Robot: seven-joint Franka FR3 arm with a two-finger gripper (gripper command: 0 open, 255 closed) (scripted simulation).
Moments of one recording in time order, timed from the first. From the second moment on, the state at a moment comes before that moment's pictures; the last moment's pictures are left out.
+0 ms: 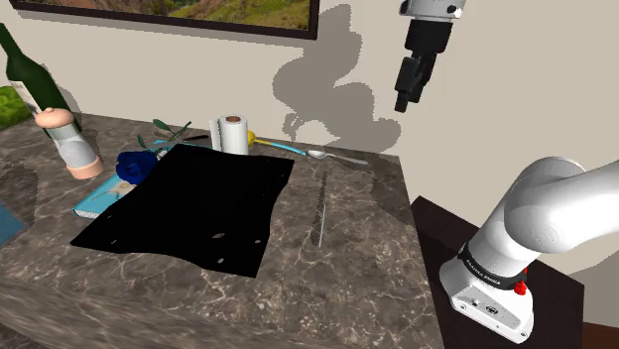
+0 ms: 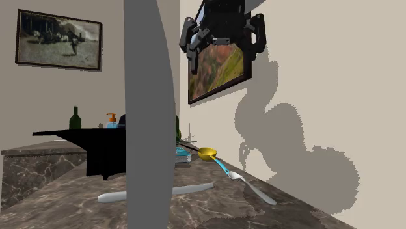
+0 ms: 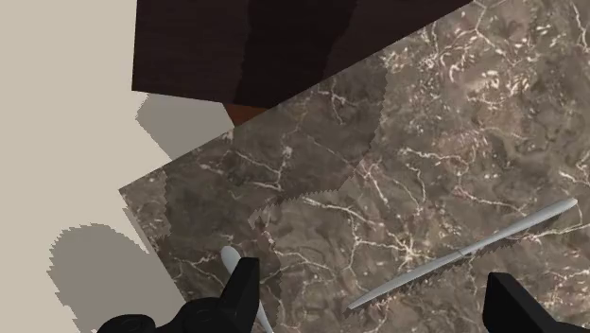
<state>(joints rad) -0.02 -0.74 0.05 -2.33 0.11 1.53 -0.09</state>
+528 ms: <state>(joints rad) -0.02 -0.55 0.07 -2.34 0.04 1.69 -0.16</state>
